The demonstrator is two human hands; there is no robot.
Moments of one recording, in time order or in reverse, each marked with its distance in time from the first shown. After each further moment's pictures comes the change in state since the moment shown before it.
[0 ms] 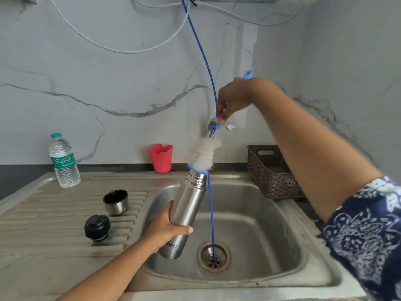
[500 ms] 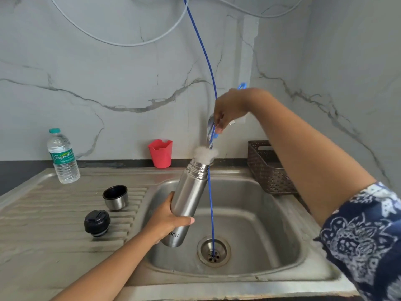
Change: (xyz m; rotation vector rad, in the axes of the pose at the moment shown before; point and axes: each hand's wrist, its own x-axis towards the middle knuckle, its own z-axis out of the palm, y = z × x) left_hand 0.000 0.010 0.001 0.007 0.028 0.000; right_hand 0.000 -0.015 0.025 0.059 -0.023 -0.061
